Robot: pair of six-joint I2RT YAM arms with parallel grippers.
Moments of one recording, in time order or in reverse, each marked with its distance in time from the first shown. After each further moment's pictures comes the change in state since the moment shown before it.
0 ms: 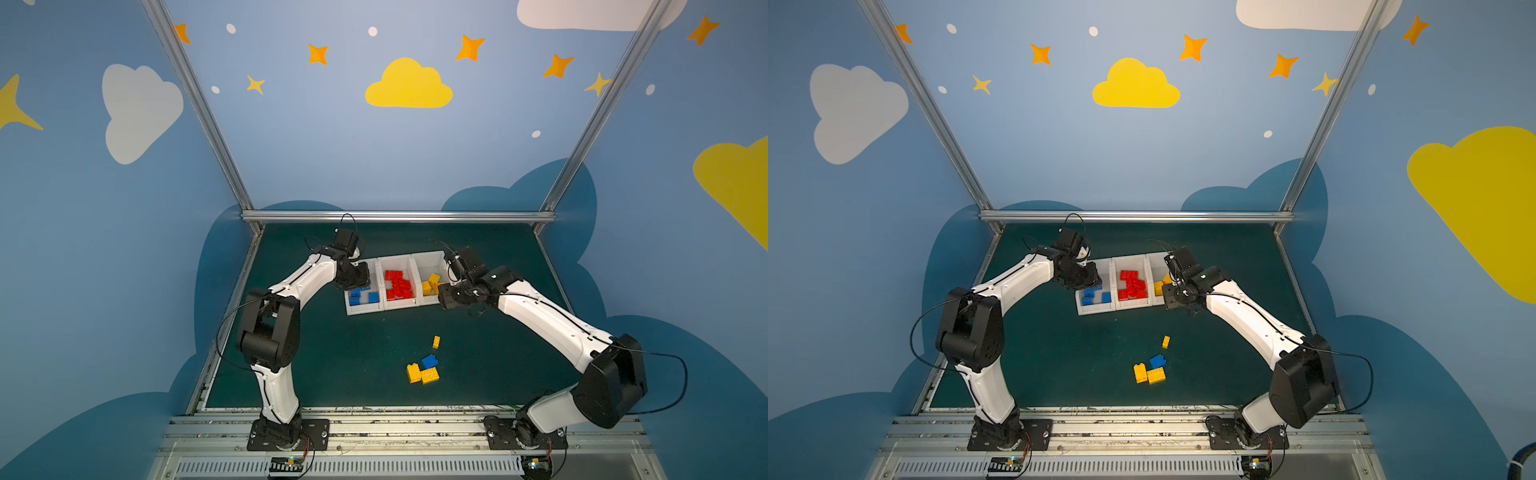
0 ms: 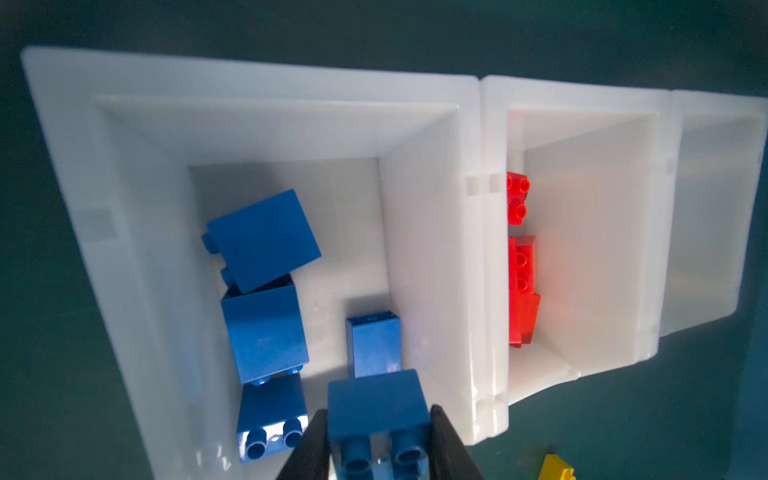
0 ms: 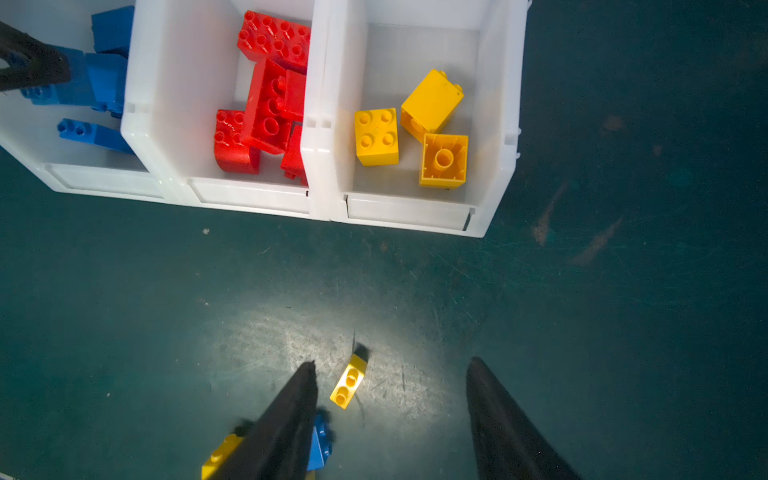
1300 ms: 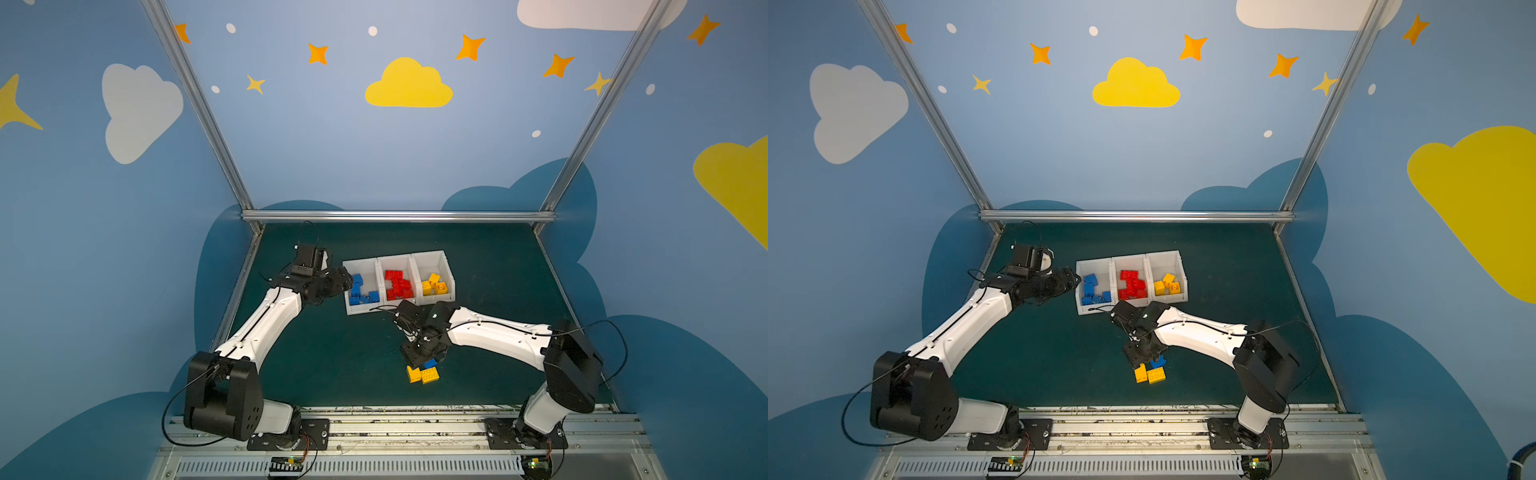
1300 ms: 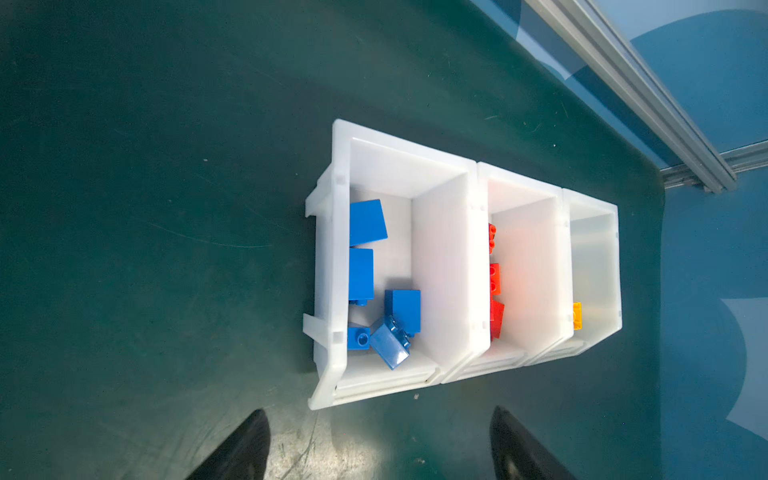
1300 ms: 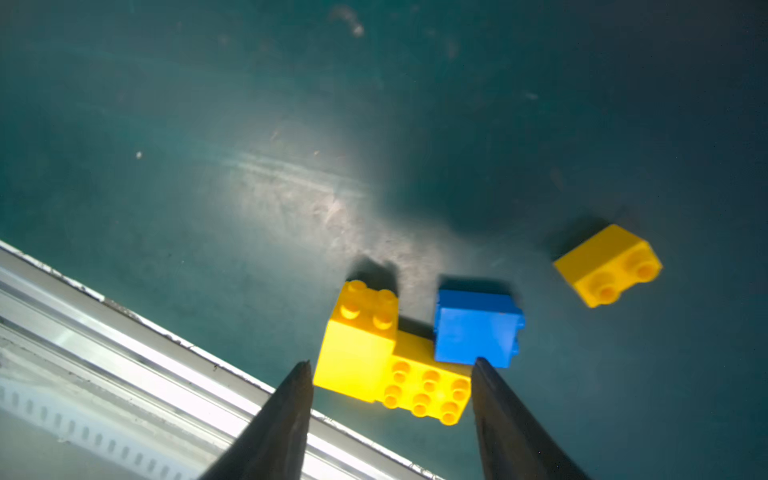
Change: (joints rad) left arm 0.126 -0.478 -0.397 0.180 -0.023 -0.099; right arm 0.454 0.206 -0.040 -0.111 -0.116 0.155
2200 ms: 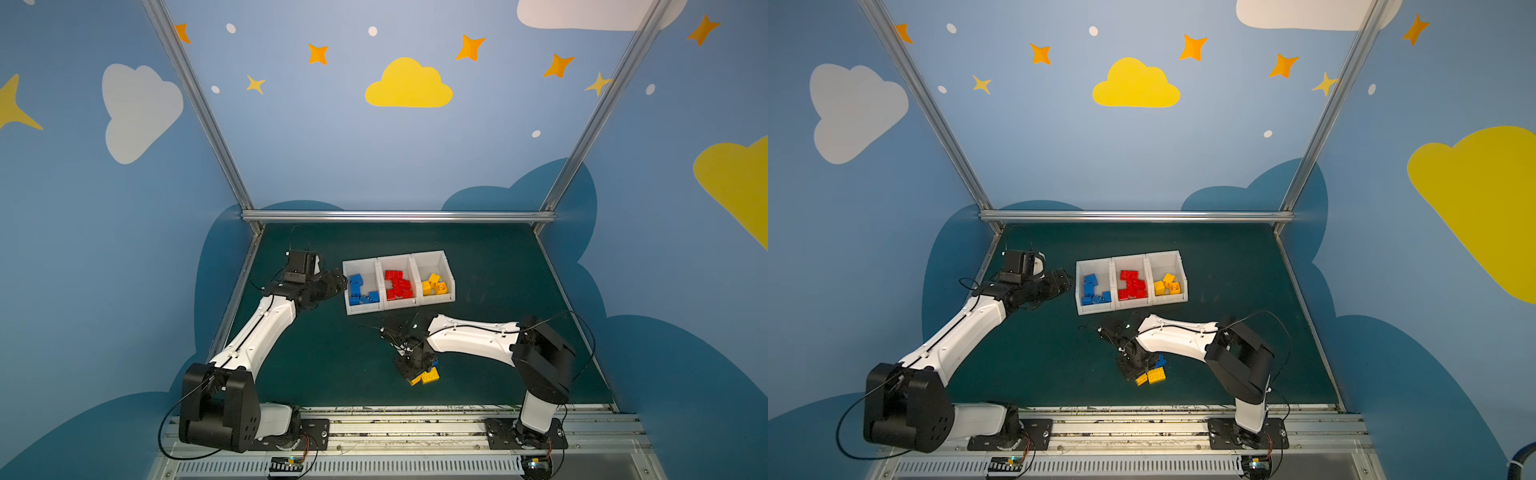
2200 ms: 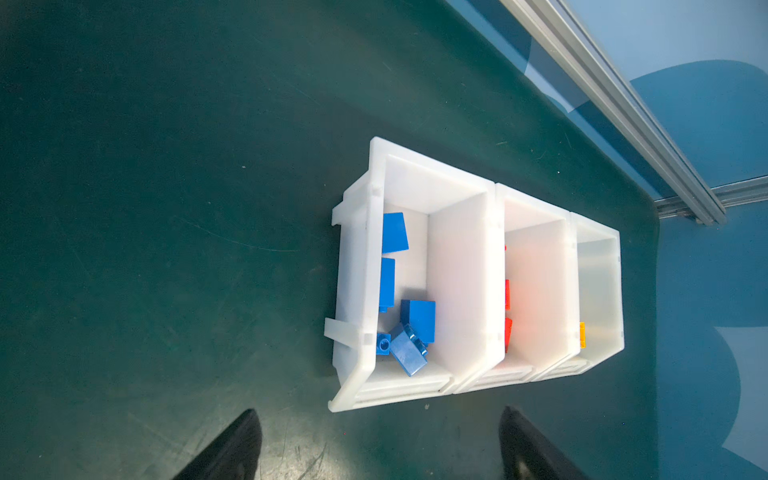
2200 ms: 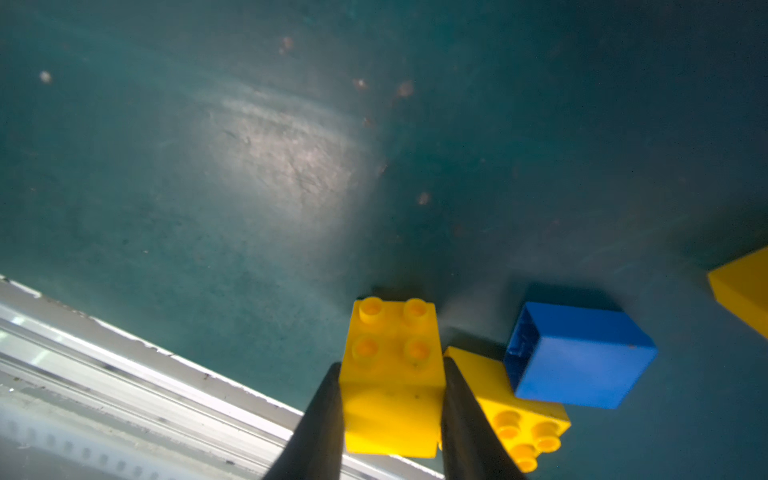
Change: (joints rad) left arm 0.041 -0.042 -0.068 0.049 0.001 -0.020; right arm 0.066 0.126 0.017 -0.008 -0.047 0.023
